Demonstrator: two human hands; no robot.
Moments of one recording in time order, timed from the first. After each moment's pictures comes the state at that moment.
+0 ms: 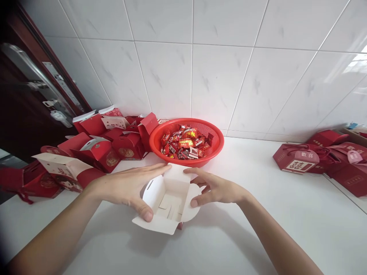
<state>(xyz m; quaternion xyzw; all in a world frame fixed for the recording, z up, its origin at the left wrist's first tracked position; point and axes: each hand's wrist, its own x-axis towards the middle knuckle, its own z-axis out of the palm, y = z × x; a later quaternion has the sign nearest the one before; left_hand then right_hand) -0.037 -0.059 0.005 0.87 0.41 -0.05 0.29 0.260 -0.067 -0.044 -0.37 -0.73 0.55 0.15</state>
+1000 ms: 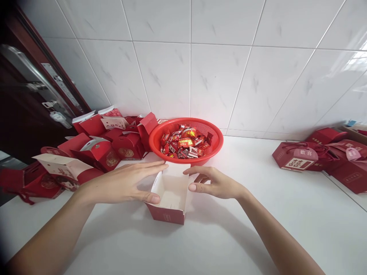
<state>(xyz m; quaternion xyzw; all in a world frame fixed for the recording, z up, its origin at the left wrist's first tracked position) -0.033 -0.072 0.018 0.85 0.47 -0.05 0.21 0.257 -0.061 -0.049 -0.33 -0.79 0.47 0.23</state>
